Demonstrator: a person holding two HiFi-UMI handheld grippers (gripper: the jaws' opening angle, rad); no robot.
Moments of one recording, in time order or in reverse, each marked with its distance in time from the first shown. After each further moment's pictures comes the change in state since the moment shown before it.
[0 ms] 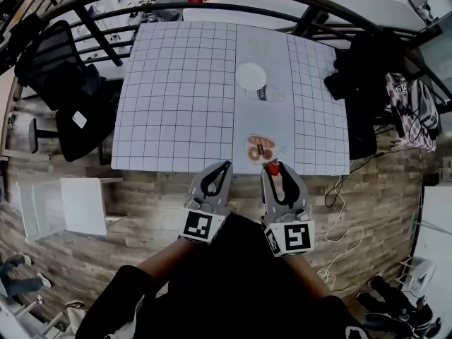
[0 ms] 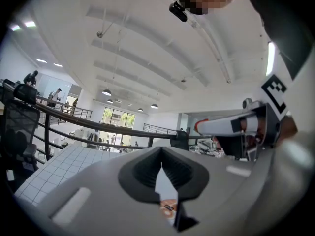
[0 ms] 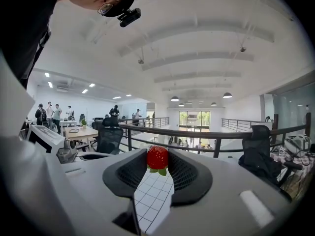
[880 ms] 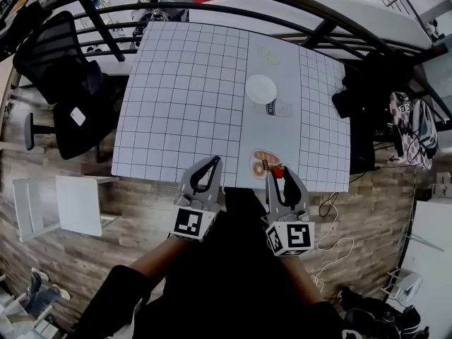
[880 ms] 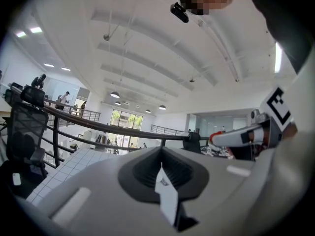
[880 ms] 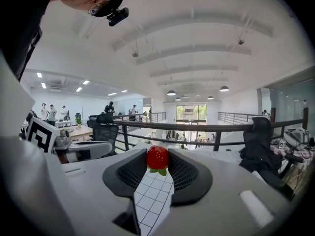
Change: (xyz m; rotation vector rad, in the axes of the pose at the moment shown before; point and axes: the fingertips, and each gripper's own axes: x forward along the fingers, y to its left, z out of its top) left arm 0.023 0.092 0.013 0.000 -0.007 0.093; right arm 0.069 -0.008 -0.017 0.045 0.058 -0.026
